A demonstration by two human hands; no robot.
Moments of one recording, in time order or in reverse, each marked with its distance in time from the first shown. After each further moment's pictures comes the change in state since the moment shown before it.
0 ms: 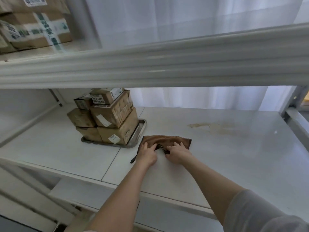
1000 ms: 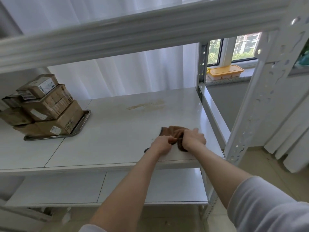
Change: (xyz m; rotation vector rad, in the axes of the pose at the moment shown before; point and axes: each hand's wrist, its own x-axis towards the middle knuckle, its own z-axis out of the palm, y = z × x) left_hand -0.149 0.252 0.124 -0.003 -0.205 0.495; right_hand -0.204 0.241 -0.016 0.129 0.350 0.564
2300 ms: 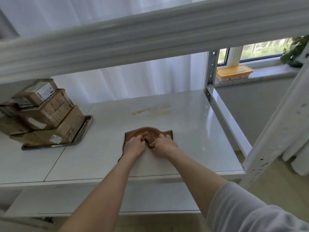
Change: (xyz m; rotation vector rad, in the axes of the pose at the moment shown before) left_hand 0.018 -0.117 -0.058 0.089 0.241 -0.349; right_hand 0.016 -0.116 0.037 -0.102 -0.254 -0.418
